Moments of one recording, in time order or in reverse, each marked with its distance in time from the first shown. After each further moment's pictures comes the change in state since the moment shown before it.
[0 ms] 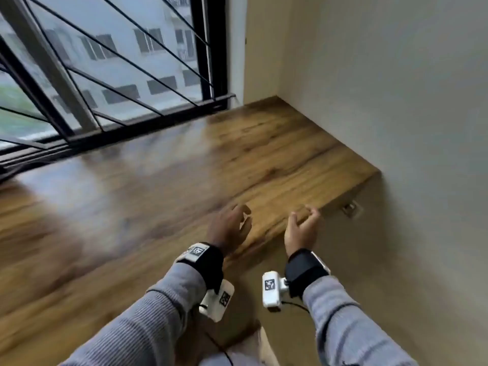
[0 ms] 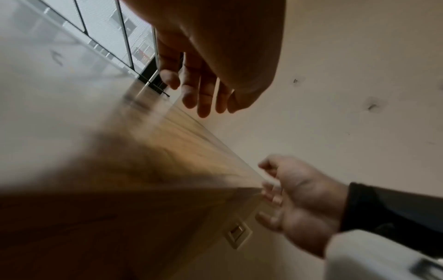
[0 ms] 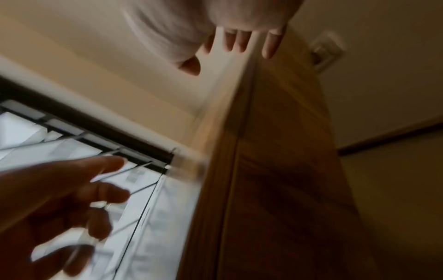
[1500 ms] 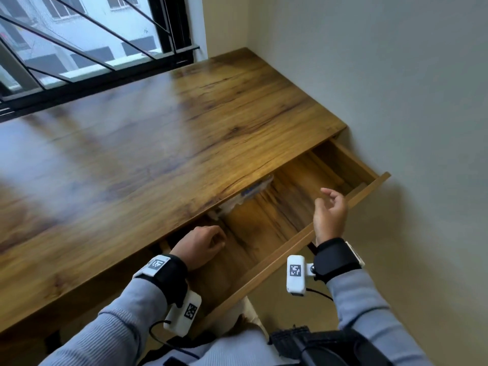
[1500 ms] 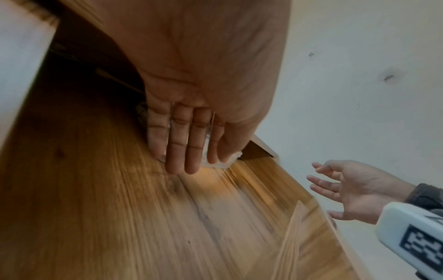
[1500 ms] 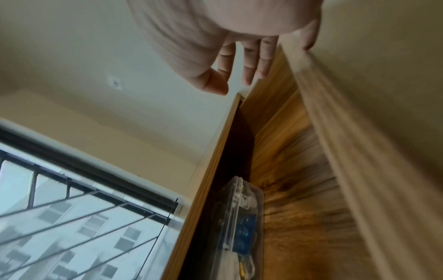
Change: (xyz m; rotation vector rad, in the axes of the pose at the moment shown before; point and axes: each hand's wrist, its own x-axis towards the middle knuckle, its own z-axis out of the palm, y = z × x) left_hand -0.080 0.015 0.070 -0.012 -0.517 -0.109; right_hand 0.045 0.050 -0.155 -0.024 -0.018 0.170
